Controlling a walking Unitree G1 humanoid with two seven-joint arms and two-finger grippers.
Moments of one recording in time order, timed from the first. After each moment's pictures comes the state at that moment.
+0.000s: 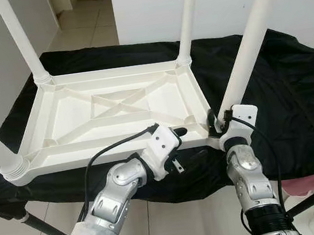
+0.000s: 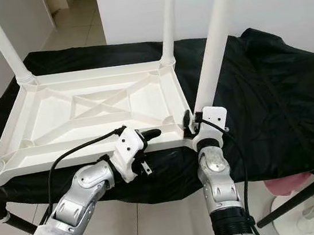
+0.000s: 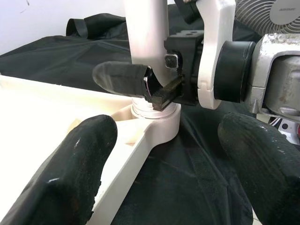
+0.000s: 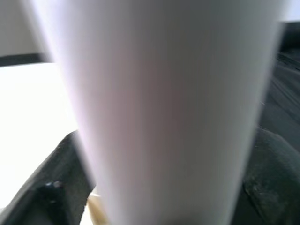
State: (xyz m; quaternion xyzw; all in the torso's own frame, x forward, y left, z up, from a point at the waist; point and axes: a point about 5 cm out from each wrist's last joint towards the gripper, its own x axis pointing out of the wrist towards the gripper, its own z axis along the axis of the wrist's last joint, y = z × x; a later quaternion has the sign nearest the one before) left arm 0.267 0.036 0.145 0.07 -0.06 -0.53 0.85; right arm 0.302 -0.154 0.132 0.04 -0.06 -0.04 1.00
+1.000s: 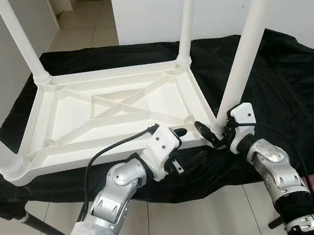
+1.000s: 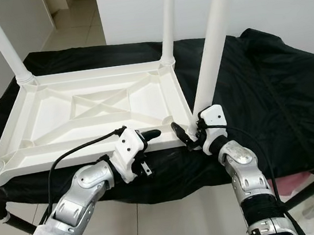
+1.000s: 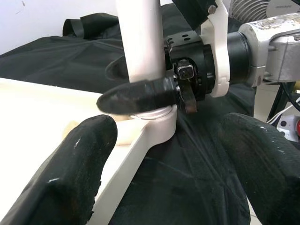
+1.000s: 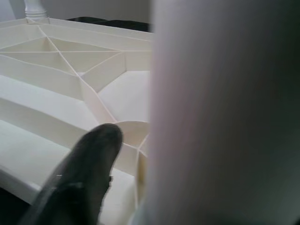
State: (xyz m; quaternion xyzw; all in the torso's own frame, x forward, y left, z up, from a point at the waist) left arm 0.267 0.036 0.144 0.08 -0.06 -0.53 0.84; right arm 0.314 -0.181 0.124 -0.06 -0.03 0.25 0.97
